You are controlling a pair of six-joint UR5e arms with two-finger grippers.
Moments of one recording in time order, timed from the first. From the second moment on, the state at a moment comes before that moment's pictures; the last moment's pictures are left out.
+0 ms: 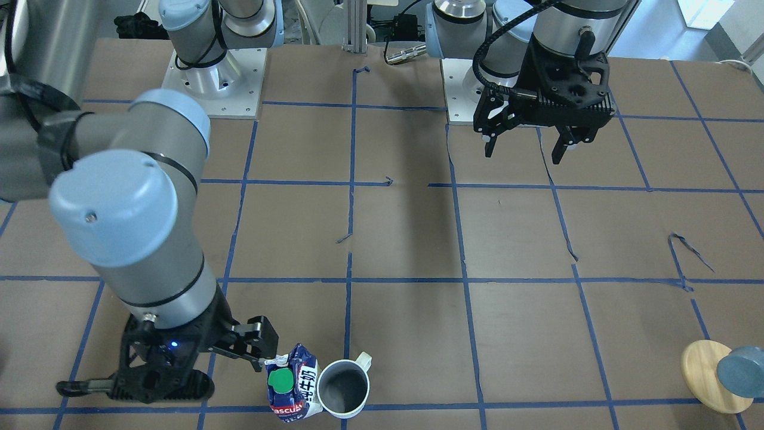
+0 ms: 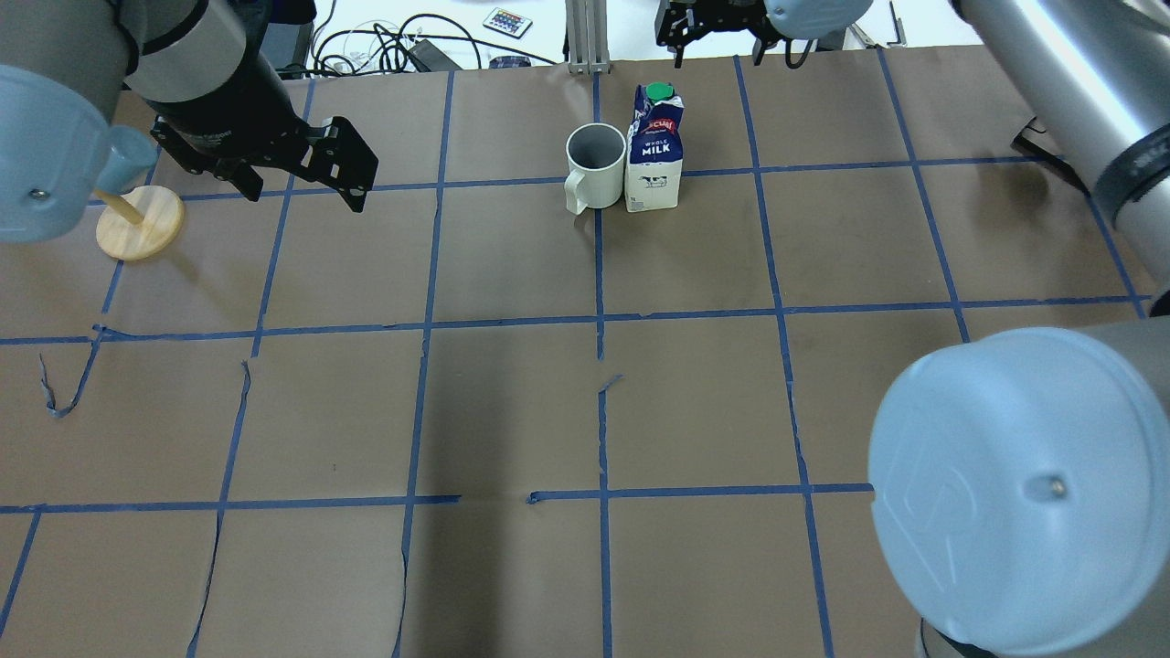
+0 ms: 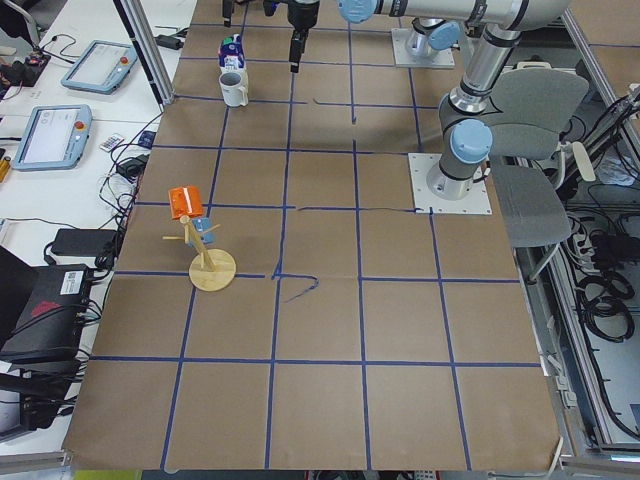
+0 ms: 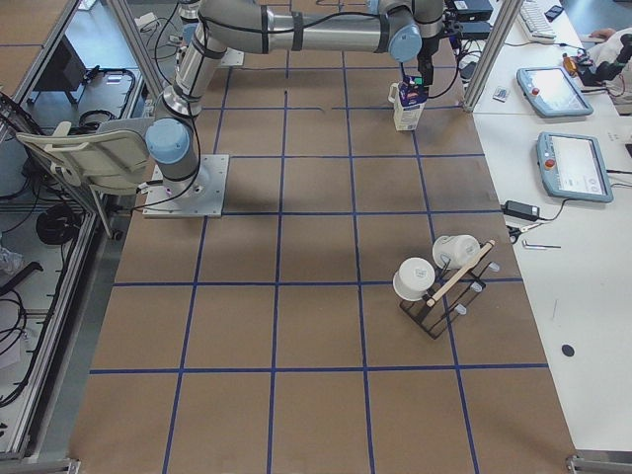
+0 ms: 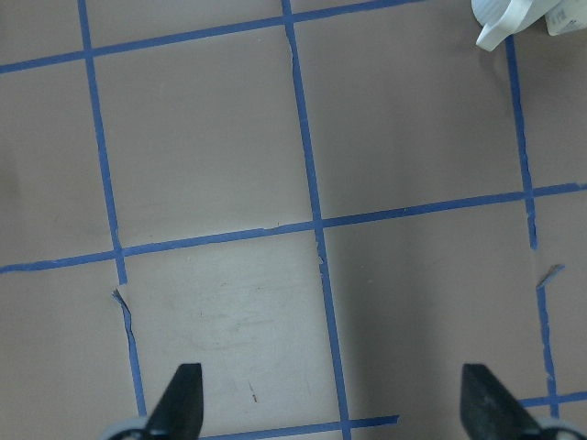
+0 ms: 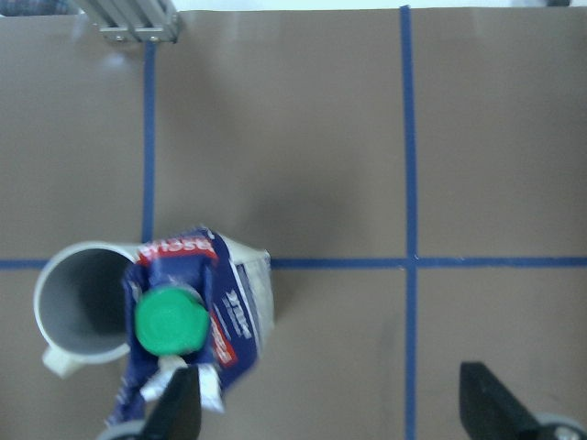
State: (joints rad) left arm -1.60 -1.54 -1.57 -1.48 1.61 0.11; right arm 1.66 -1.02 1.08 -1.82 -1.58 0.06
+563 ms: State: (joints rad) left arm -1.60 -1.54 -1.57 -1.49 1.61 0.11; right arm 1.54 -1.49 1.52 -1.77 -1.57 -0.07
